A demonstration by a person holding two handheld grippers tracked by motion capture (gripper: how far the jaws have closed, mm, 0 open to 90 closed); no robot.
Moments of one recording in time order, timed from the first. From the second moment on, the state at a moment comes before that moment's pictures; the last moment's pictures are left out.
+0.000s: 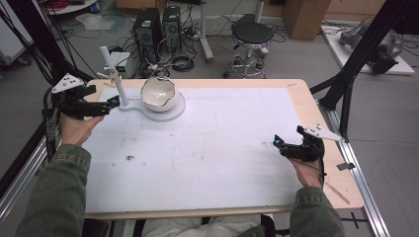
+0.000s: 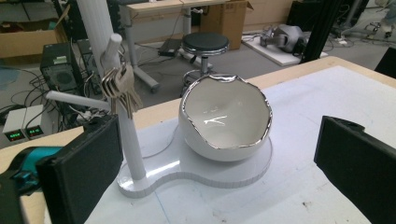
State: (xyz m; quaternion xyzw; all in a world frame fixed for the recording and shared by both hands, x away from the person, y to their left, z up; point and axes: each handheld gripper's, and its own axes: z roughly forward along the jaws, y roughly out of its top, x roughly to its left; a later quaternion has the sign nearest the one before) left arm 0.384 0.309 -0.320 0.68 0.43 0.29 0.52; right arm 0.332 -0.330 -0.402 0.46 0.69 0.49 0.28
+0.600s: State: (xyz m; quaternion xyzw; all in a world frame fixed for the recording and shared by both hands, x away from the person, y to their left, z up) left arm 0.359 0.307 -0.338 0.68 0.42 0.29 0.53; right arm 0.332 -0.328 -0.403 0.45 0.69 0.49 0.28
